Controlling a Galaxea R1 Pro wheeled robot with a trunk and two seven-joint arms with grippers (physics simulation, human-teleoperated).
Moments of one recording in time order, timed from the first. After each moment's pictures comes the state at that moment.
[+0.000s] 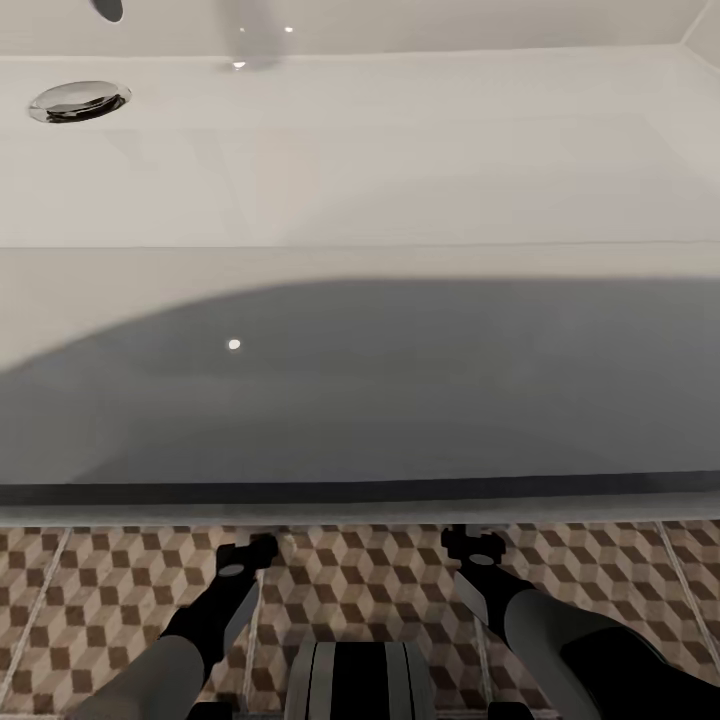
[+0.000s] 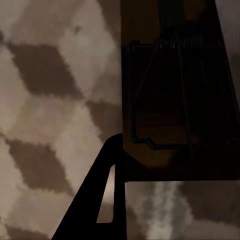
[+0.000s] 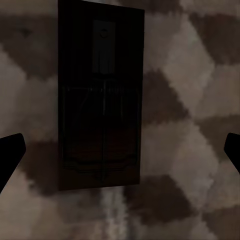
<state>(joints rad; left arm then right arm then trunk) -0.65 -0.07 -0.02 -0.44 0.02 0.04 0.28 -0.85 0.07 0.25 -0.05 -0.25 -0.17 -0.34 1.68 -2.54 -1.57</state>
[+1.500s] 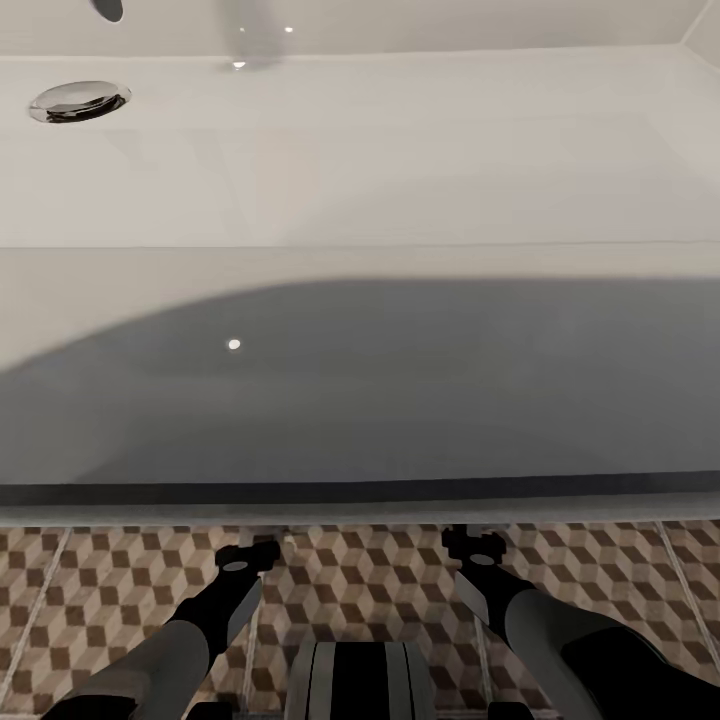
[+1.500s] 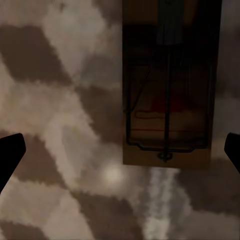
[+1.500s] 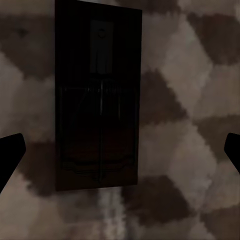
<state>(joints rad) -0.71 -0.07 -0.02 -0.31 0.02 0.04 0.28 -0.85 0.07 0.25 -0.05 -0.25 -0.17 -0.34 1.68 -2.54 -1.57</state>
